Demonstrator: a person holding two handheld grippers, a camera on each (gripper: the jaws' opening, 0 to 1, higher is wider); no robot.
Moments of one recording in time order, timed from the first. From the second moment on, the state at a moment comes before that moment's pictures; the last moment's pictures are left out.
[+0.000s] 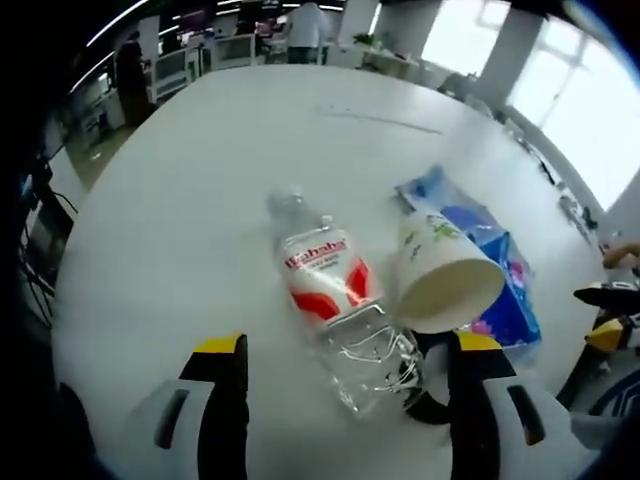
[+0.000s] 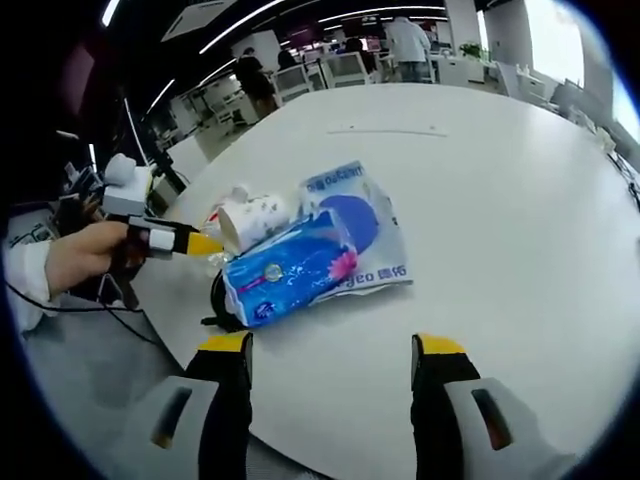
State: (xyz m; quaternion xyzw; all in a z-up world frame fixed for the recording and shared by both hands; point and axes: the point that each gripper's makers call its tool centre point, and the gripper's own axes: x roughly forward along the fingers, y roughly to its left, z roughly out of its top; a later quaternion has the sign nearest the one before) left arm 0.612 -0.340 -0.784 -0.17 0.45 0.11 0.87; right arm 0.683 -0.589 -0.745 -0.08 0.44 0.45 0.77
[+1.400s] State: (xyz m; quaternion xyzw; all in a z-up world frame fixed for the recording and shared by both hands) left arm 0.597 -0.353 -0.792 -0.24 0.44 0.12 0.86; right arm 0.682 -0.593 -0.752 -0.06 0.45 0.44 0.77
